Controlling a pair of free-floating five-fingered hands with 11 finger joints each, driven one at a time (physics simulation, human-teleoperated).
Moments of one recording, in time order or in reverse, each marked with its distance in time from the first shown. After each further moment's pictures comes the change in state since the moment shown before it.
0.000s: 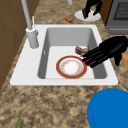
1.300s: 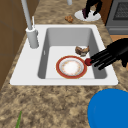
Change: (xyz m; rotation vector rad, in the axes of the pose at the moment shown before) left hand 0.027 -0.018 0.008 -0.006 -0.002 0.027; right hand 0.000 0.000 0.000 0.000 0.000 0.000
